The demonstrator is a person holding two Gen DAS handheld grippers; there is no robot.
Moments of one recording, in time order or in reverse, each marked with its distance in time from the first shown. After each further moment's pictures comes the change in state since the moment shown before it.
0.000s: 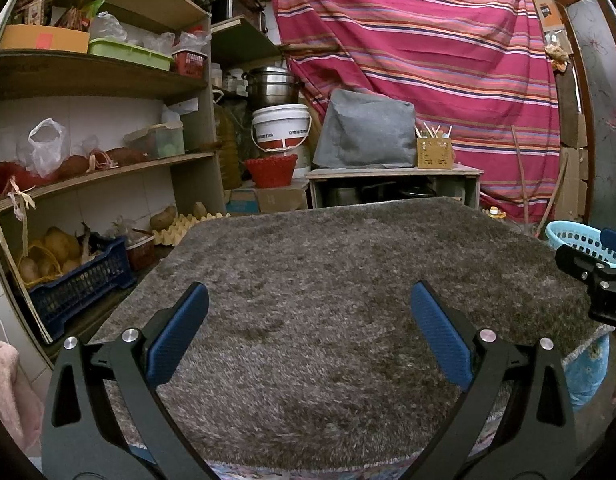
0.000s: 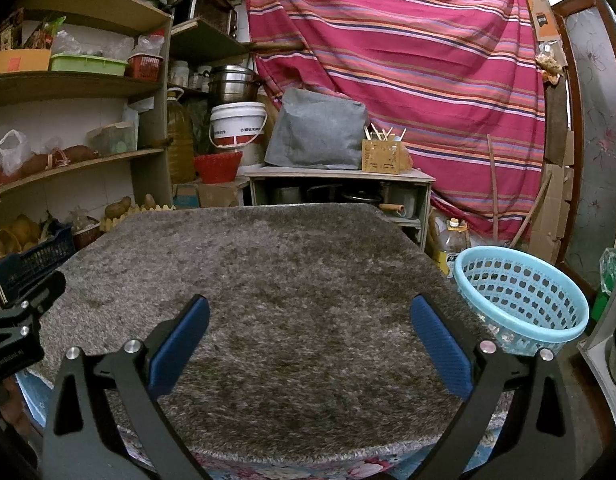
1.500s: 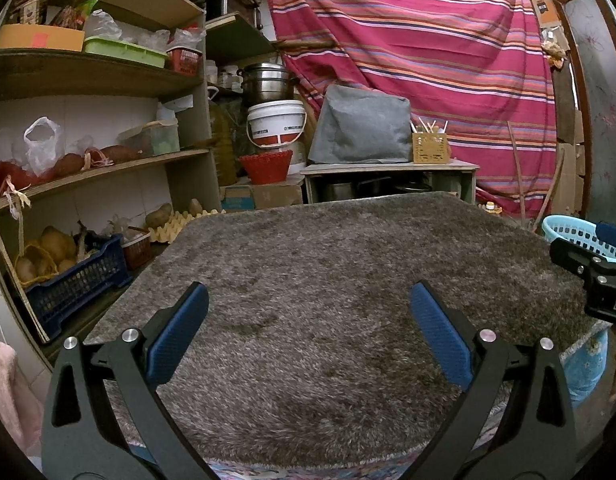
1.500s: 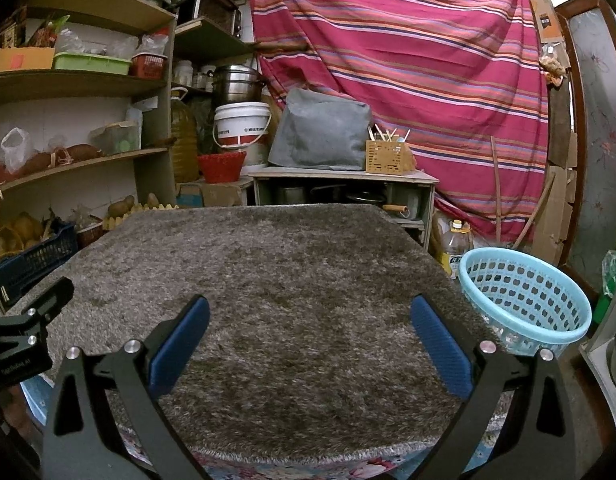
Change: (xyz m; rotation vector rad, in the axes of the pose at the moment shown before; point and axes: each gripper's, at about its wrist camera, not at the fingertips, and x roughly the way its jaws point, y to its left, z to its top) left arm 0.000 -0.003 0.002 0.003 0.009 -0.008; right arm -0.002 0.008 -0.001 -0.001 -0.004 0.002
